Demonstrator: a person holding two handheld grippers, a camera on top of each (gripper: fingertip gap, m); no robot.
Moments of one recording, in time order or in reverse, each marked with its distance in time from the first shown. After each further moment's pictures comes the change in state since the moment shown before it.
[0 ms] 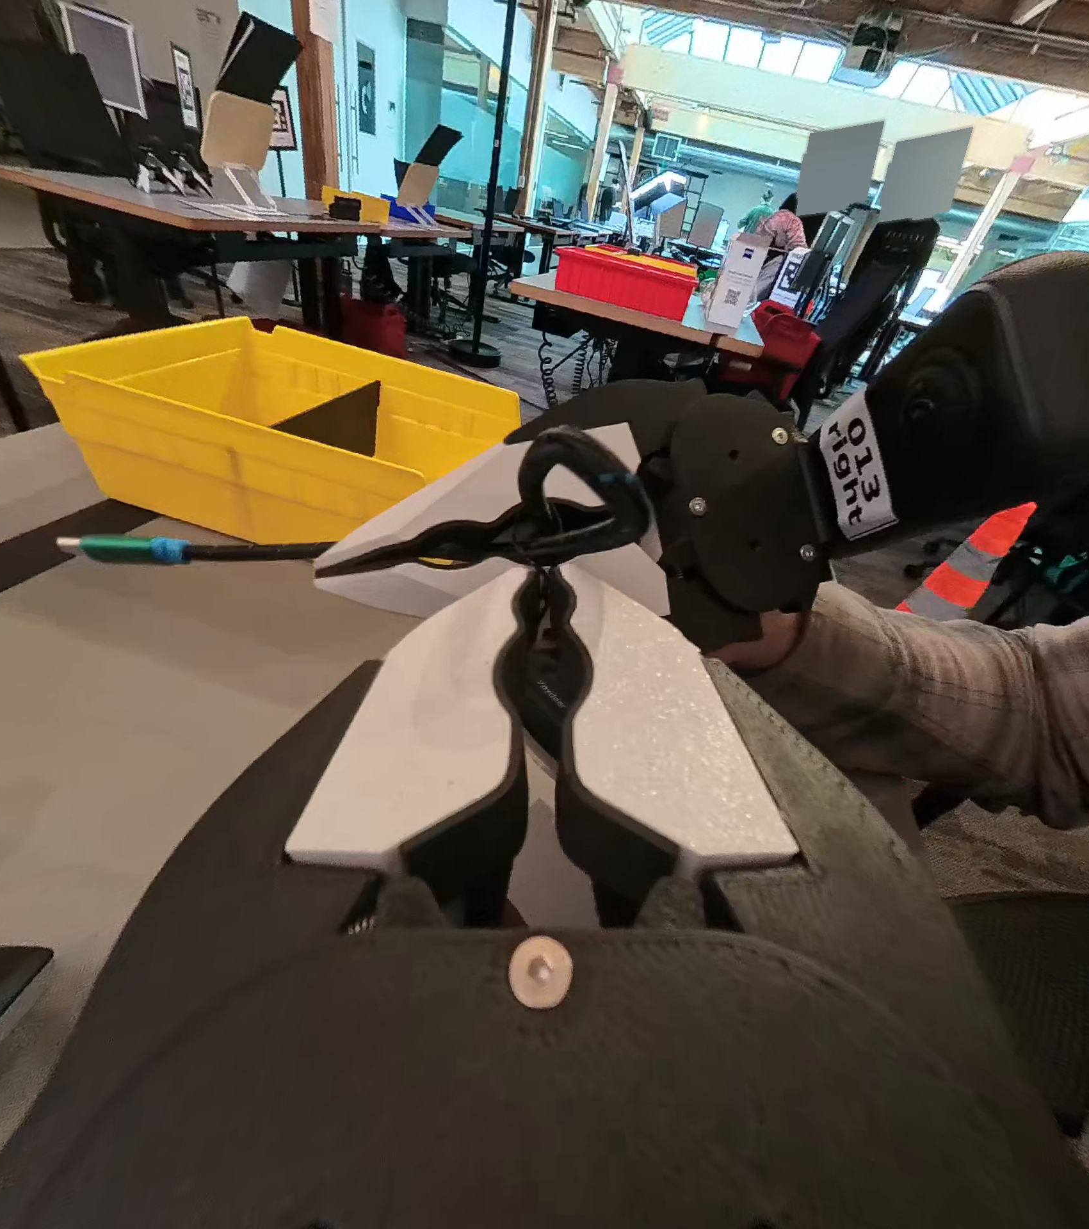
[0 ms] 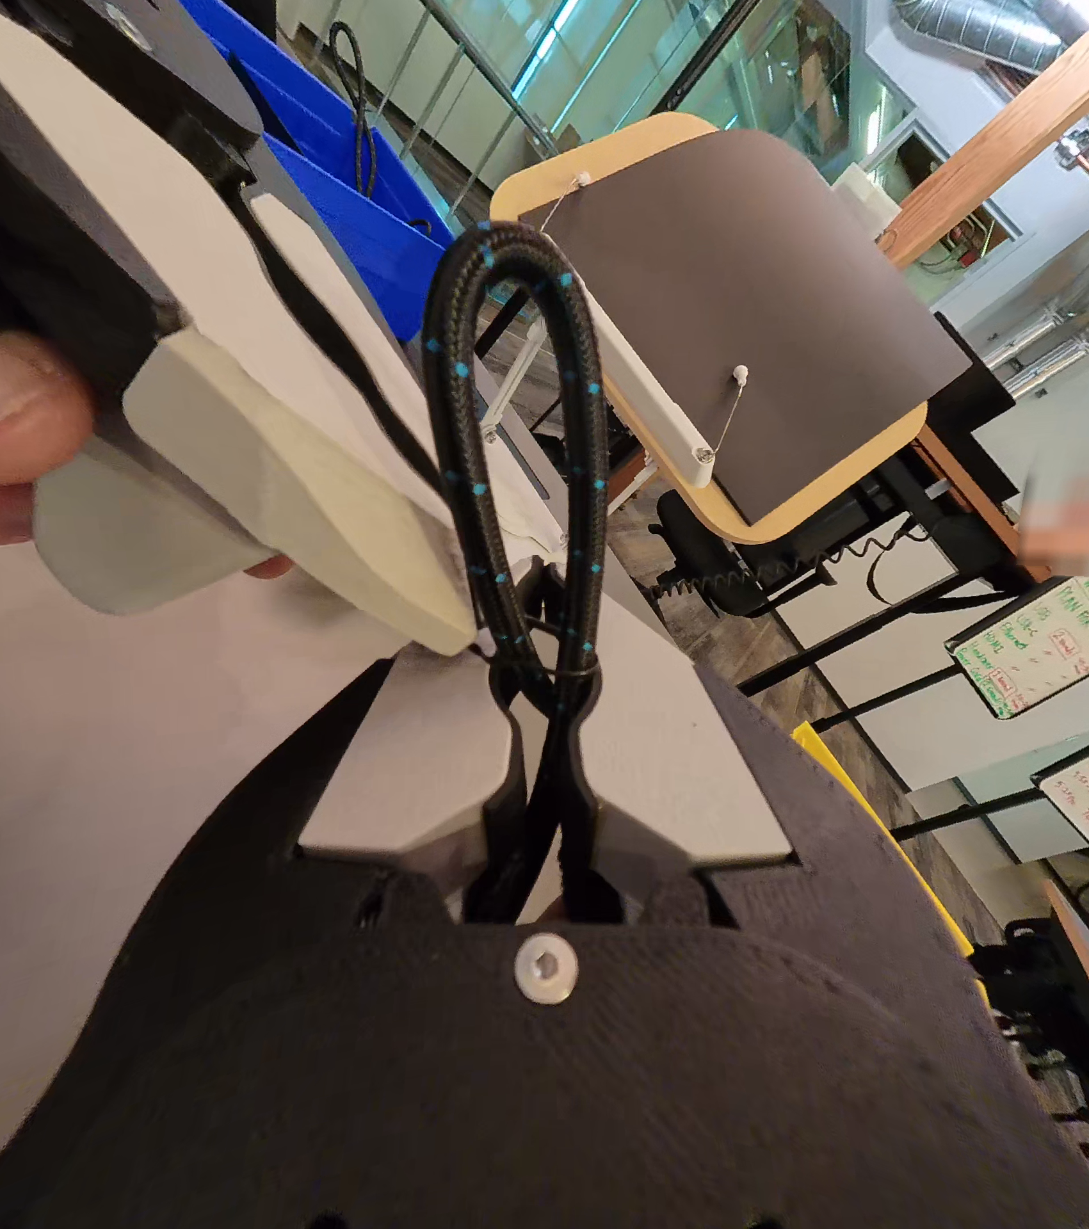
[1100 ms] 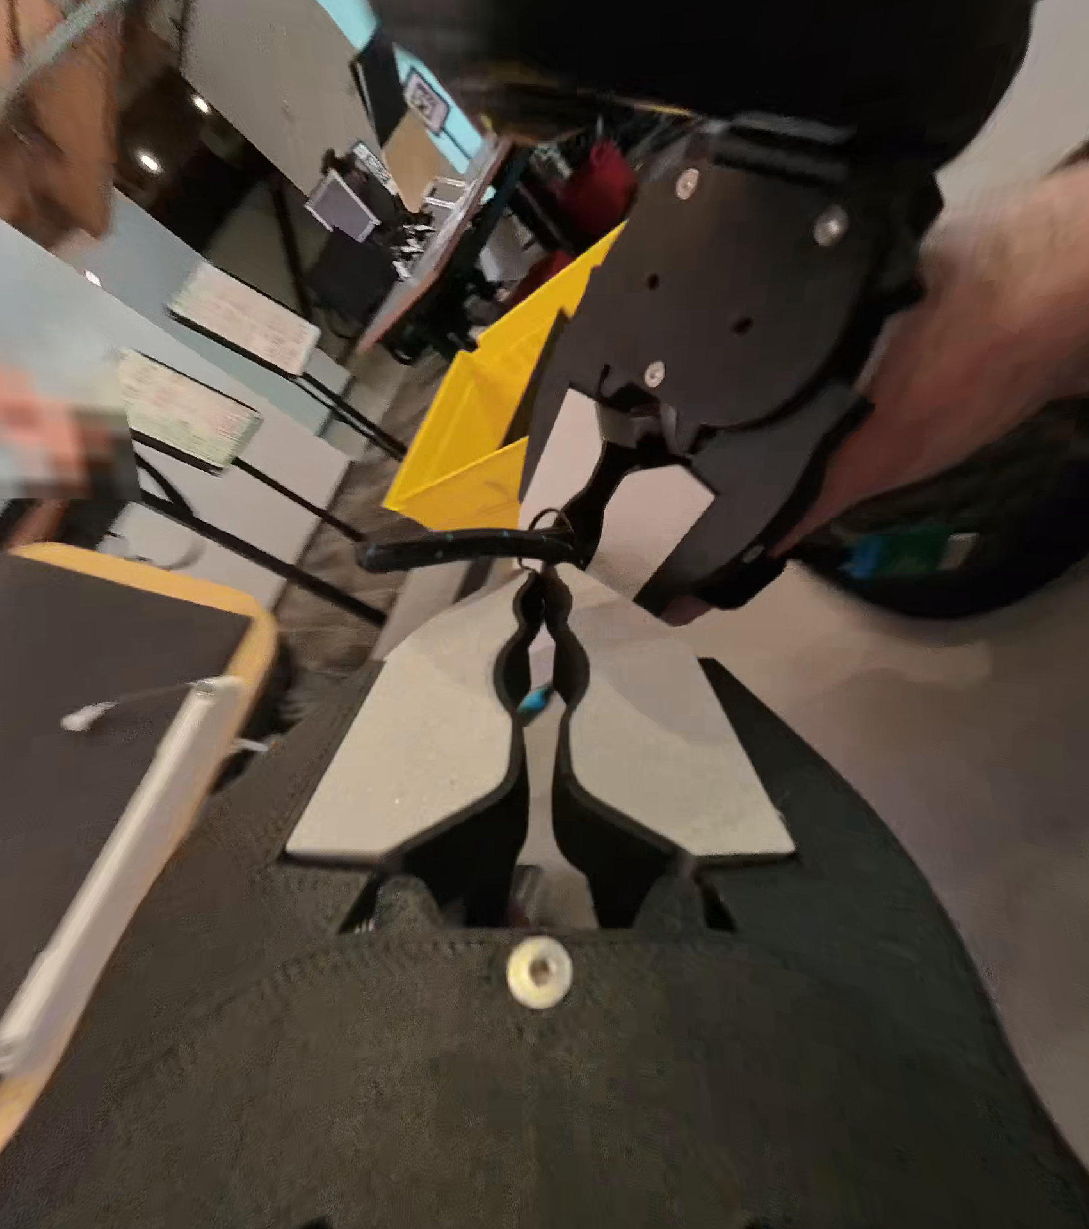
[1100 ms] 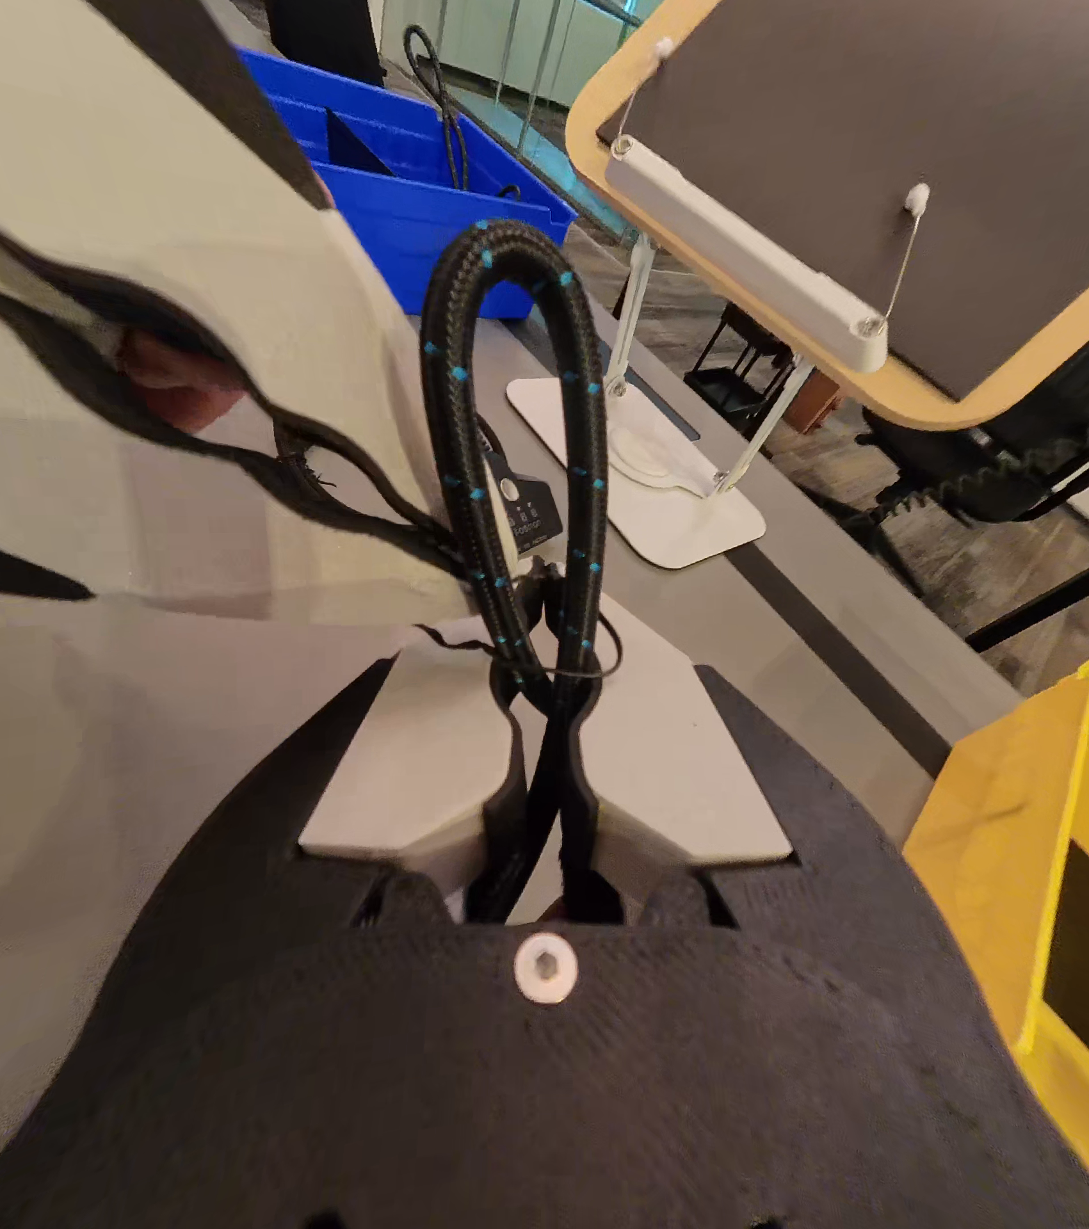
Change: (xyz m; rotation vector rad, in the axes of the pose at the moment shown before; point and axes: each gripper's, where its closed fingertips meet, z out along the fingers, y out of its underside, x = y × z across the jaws) left arm -0.020 -0.003 0.000 -0.268 -0.369 0.872; right arm -0.022 0.015 0.008 -0.065 -0.234 0.345
